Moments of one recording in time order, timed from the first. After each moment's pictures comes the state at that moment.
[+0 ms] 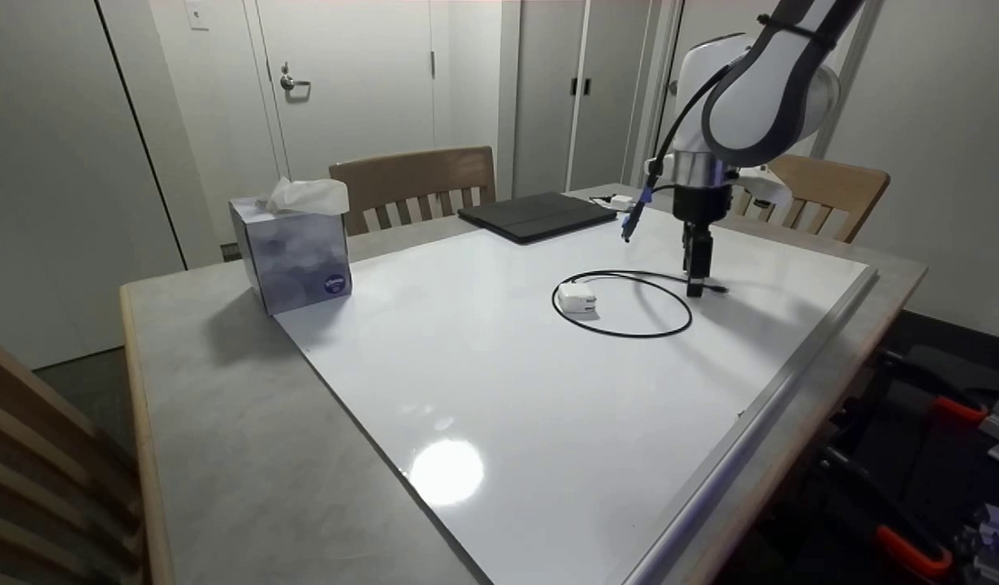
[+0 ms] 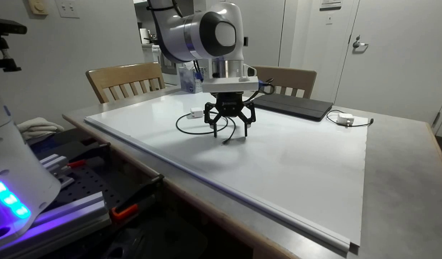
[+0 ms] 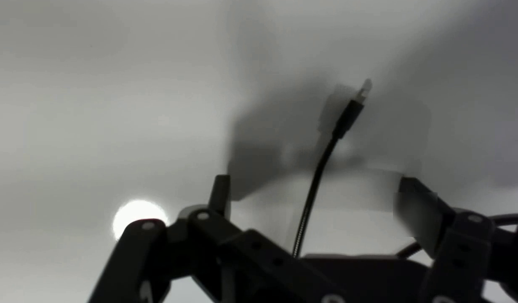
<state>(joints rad) -0.20 0.43 -0.06 -2.38 -0.30 2.75 -0.57</state>
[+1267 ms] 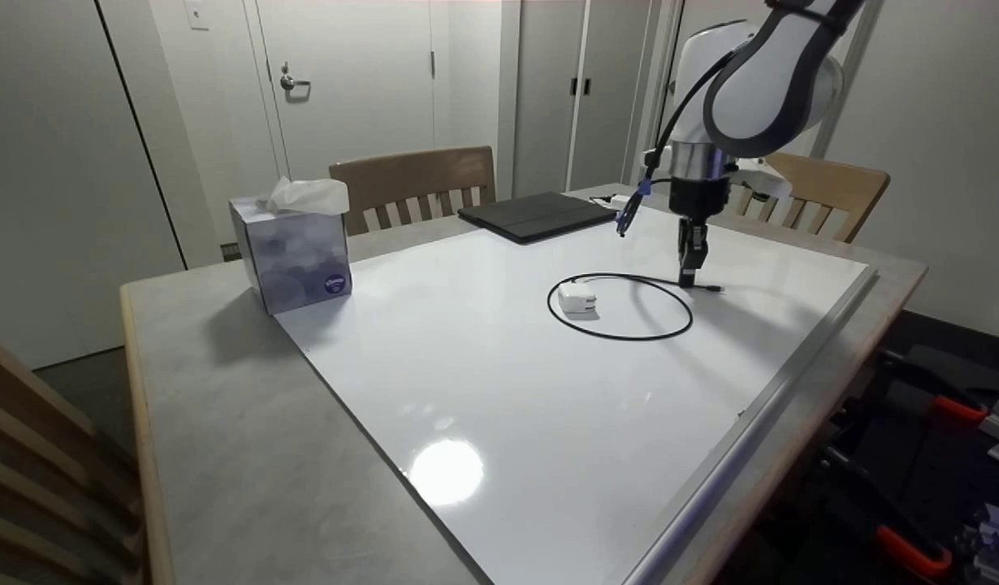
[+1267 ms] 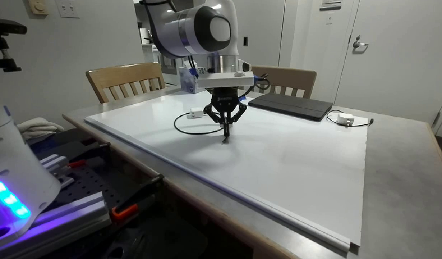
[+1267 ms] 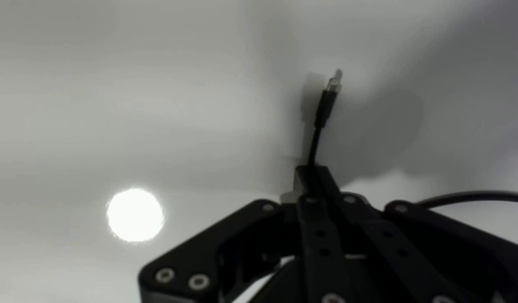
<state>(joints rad) -0.20 0.39 -0.03 -2.41 -0.30 2.75 -0.59</state>
